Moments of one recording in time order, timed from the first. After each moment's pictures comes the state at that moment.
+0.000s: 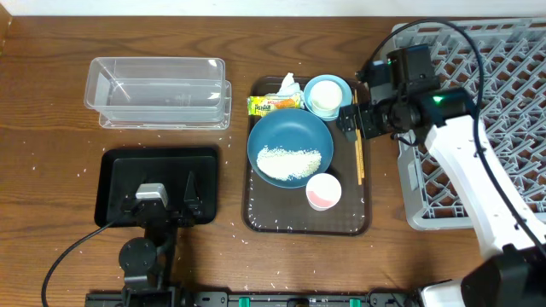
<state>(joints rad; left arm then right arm) 0.05 0.01 0.03 -0.13 0.06 -0.11 0.25 1.61 1.40 -0.90 -0.23 -0.01</state>
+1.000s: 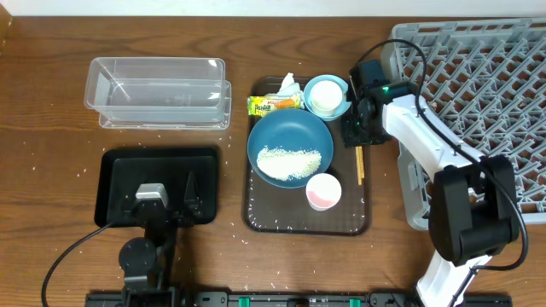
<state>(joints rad) 0.05 0.01 0.03 -0.13 0.06 -0.11 0.30 1.94 1.40 -0.86 0.00 0.20</state>
